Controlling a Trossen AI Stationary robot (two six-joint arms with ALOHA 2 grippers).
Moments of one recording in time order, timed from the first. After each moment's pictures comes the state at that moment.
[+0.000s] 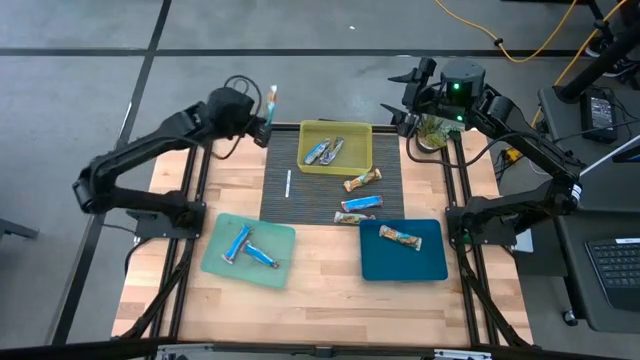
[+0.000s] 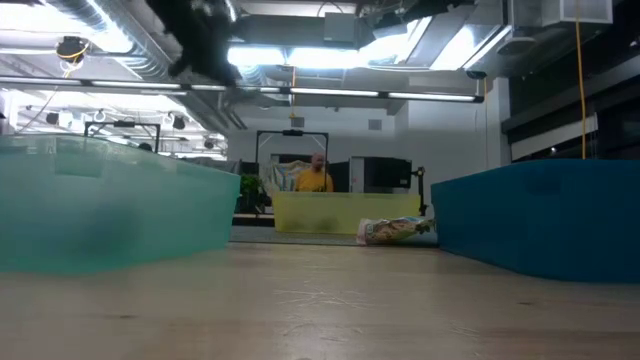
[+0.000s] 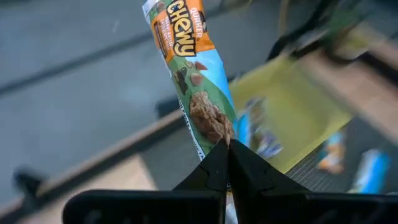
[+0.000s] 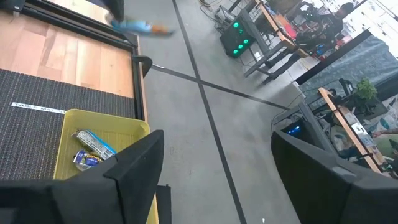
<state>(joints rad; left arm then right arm) 0.63 1.13 1.12 -0.62 -0.16 -0.30 -0.57 1.22 1.50 -0.60 0.01 -0.69</state>
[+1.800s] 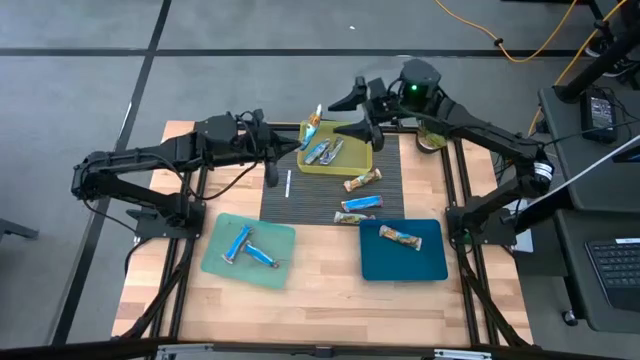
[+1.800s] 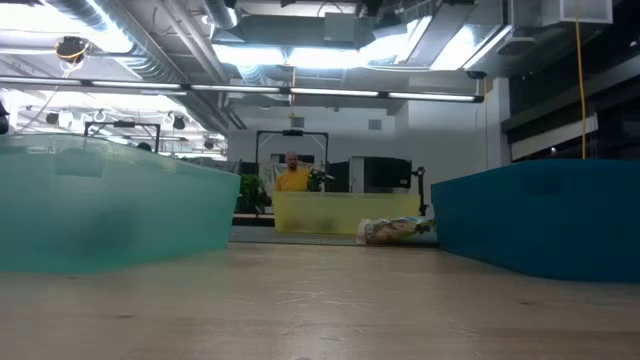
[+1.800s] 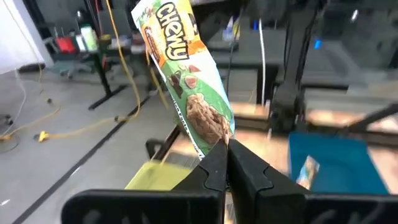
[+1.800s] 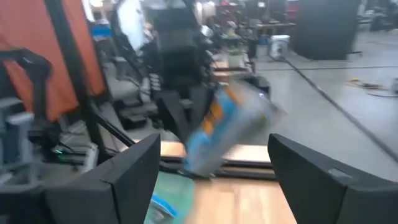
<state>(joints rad) 0.18 1.11 1.15 -0.22 -0.15 0.03 -0.49 1.48 1.50 -0.04 -0.70 0.04</state>
